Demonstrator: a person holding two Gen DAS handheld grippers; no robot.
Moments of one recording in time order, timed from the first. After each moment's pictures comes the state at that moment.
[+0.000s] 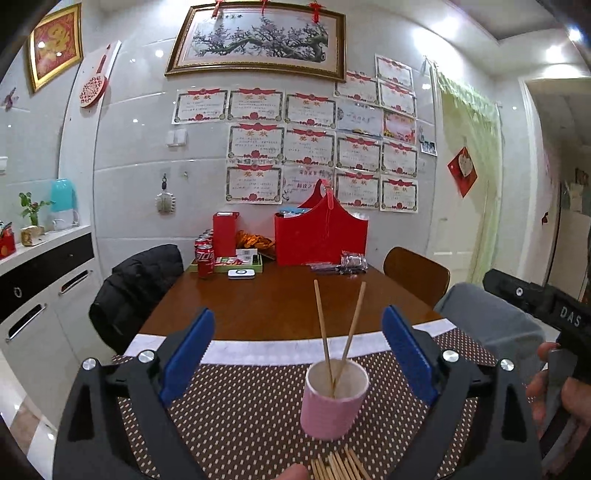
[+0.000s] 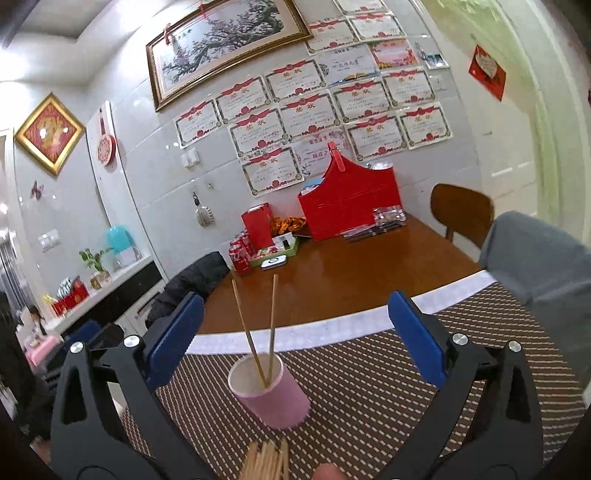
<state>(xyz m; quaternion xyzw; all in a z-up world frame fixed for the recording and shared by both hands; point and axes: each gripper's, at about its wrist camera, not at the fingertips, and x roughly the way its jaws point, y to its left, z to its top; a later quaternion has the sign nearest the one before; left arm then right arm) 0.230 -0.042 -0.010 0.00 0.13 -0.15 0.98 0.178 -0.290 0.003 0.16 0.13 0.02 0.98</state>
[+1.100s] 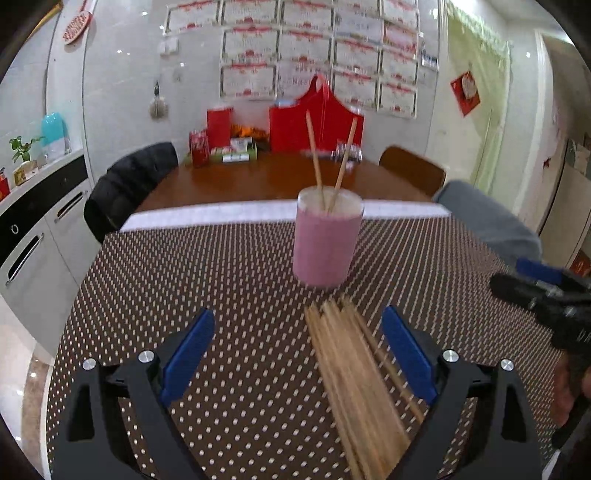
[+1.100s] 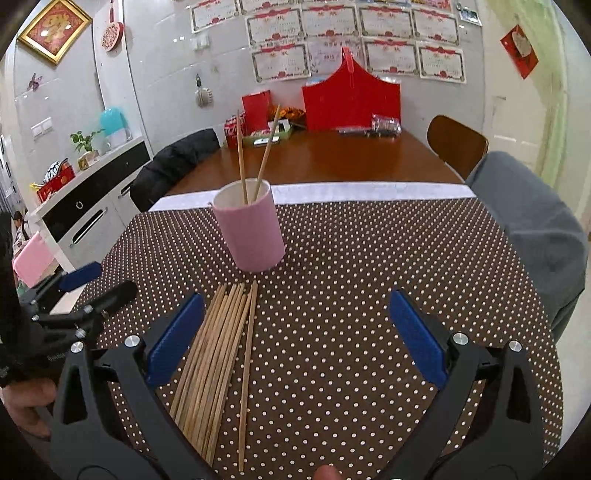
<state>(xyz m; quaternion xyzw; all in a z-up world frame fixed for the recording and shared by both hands) 0.189 -0.032 -0.130 0.03 0.32 -0.15 0.93 0.135 -0.248 -0.091 0.07 0.32 0.03 0.94</state>
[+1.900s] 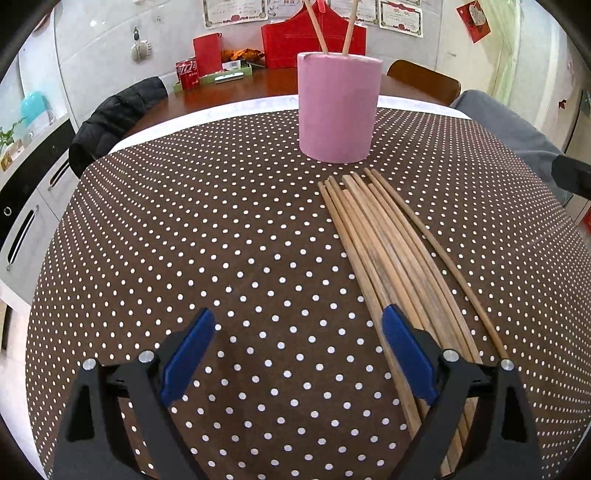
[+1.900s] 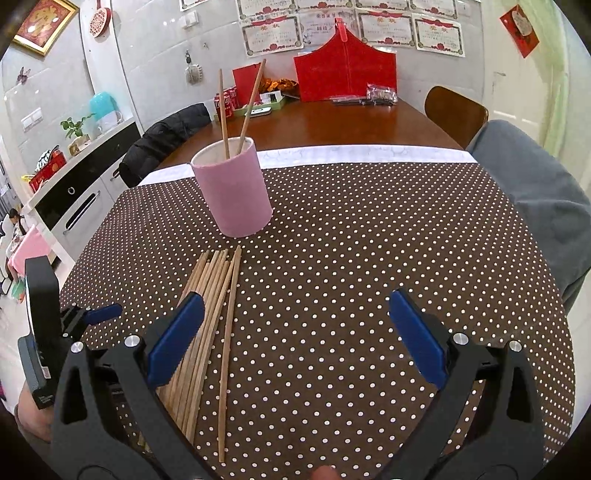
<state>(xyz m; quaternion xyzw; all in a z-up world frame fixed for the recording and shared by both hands) 0.199 -0.039 -0.221 0.09 0.44 -0.14 0.88 0.142 -0.261 -0.122 0.07 0.37 0.03 0.93</state>
